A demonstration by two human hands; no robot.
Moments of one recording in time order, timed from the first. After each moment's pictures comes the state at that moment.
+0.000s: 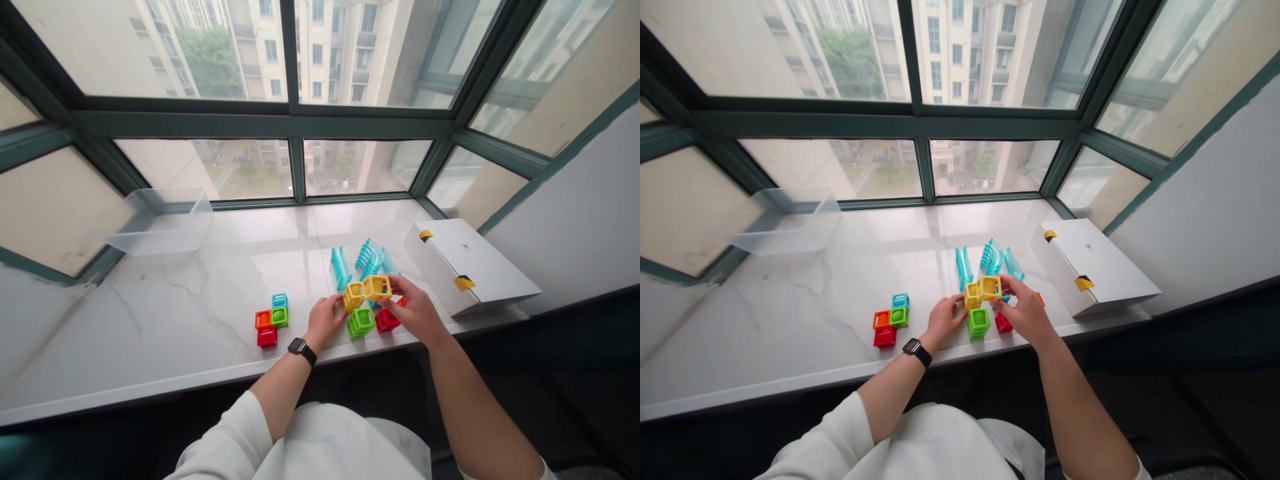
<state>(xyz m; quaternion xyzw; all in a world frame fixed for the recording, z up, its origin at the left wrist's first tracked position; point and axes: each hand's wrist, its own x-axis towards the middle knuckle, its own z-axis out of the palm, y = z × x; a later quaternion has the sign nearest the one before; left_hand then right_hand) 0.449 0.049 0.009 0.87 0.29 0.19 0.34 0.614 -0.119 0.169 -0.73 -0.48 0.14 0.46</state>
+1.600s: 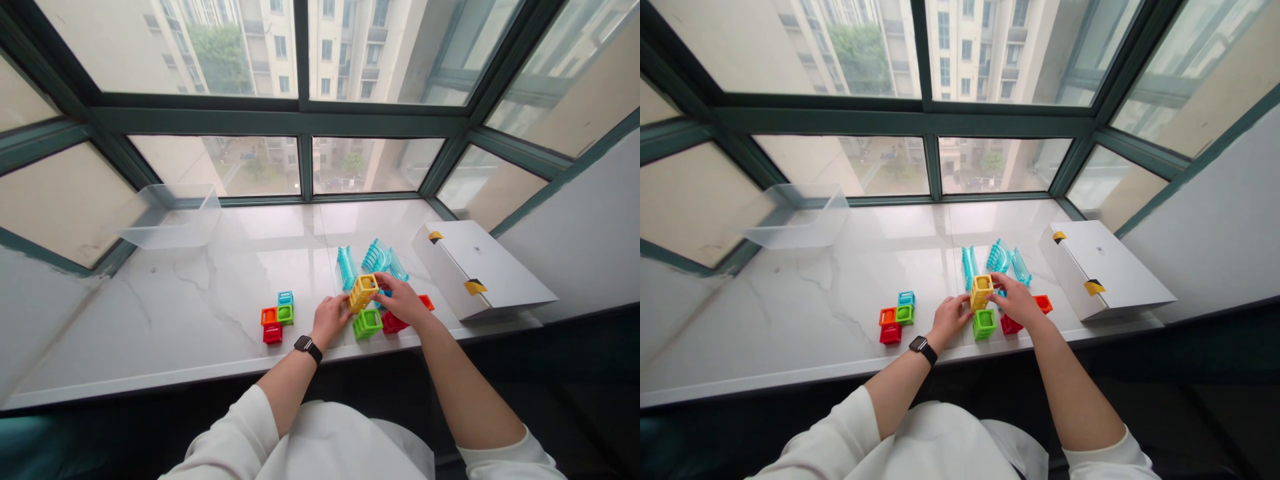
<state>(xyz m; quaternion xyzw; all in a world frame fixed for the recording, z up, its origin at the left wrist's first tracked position) 0.450 0.050 0.003 0.88 0.28 0.18 0.33 0.641 -0.075 0.126 -0.73 -0.52 0.22 0.39</state>
